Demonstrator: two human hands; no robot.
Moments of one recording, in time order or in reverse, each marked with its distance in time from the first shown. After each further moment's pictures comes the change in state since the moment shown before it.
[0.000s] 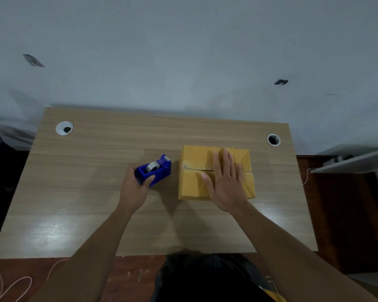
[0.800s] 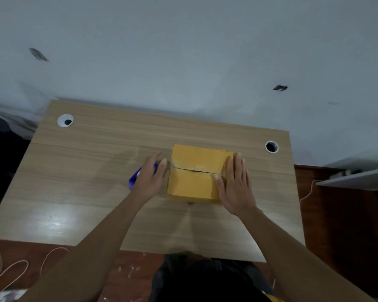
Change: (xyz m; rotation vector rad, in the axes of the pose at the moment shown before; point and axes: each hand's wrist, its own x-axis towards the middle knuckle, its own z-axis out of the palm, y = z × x) left_hand -0.020 0.076 0.066 0.043 -0.099 0.013; right_hand -0.002 0.086 0.000 0.126 -0.021 0.023
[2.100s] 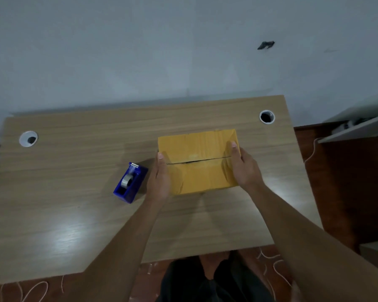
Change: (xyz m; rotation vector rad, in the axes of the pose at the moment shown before) left_hand 0.016 0.019 0.078 -0.204 -0.011 -0.259; right_hand 0.035 0.023 -0.012 0.761 0.006 0.518
